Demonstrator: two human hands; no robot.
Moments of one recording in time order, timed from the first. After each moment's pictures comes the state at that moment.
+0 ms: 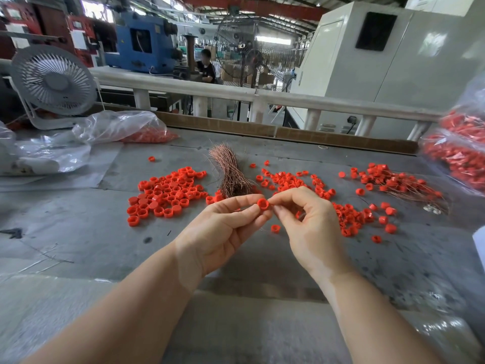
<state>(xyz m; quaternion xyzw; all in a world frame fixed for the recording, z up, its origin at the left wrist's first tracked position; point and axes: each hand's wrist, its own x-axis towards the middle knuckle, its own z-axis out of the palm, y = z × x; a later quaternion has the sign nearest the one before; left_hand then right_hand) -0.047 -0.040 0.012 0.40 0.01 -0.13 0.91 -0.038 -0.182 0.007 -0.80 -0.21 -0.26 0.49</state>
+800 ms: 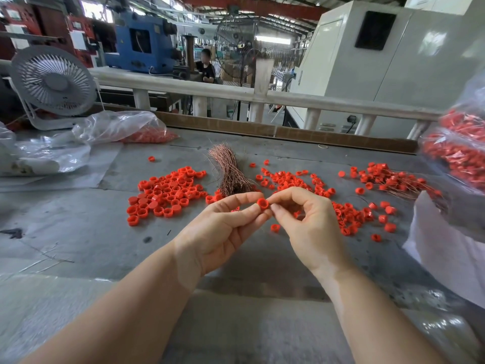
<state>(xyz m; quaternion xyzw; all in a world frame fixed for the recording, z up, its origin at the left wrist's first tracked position) -0.044 -0.038 0.009 0.39 0.00 -0.15 0.91 -0.041 -0.181 0.012 -0.80 -0.19 -0.20 0.53</state>
